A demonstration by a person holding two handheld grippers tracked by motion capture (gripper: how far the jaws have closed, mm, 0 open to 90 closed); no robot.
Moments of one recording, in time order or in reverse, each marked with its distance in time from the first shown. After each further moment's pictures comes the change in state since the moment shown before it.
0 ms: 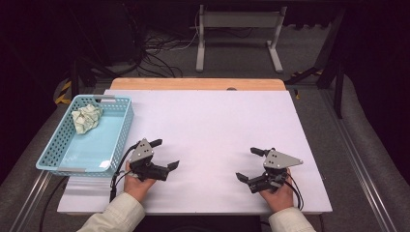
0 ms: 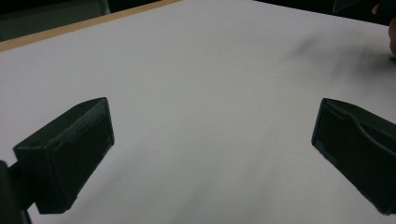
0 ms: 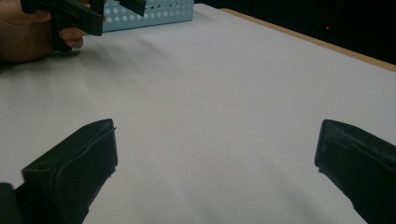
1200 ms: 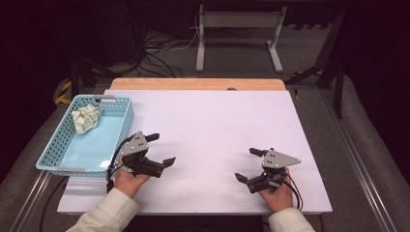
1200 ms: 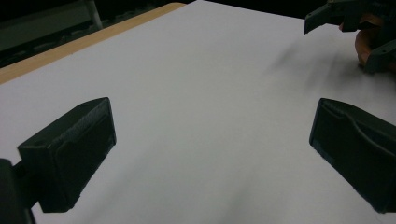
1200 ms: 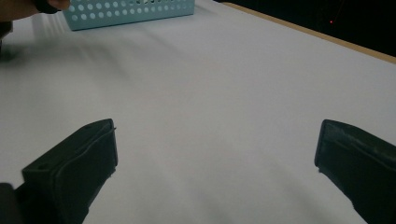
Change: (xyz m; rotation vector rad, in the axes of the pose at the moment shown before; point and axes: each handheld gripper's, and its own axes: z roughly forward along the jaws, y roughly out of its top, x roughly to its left) left arm 0.003 0.037 -0.023 0.033 -0.044 0.050; right arm 0.000 -0.001 0.003 0.022 0.004 0.005
